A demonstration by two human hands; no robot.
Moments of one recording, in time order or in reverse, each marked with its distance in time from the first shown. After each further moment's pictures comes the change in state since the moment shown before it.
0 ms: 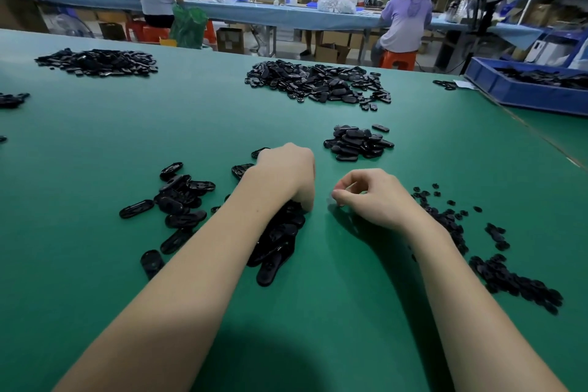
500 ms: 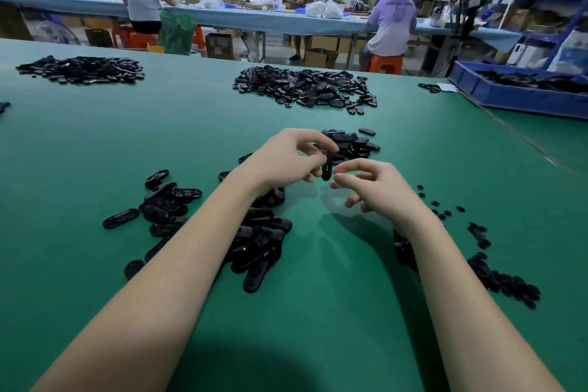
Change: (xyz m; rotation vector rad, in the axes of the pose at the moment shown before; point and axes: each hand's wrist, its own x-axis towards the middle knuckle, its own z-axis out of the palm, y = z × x) left_hand 0.006 -0.003 -0.002 -0.926 0.108 0.260; right_hand -0.006 0.004 -0.019 0.438 0.060 0.065
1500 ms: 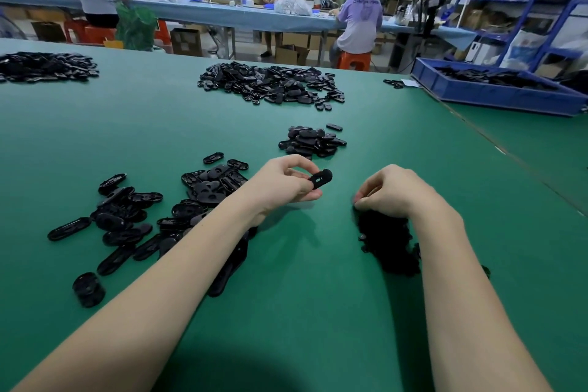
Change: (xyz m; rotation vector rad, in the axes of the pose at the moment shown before) left_hand 0.001 -0.008 0.057 -0.521 -0.048 -0.263; right_hand -0.006 0.016 -0.063 -0.749 0.051 0.267
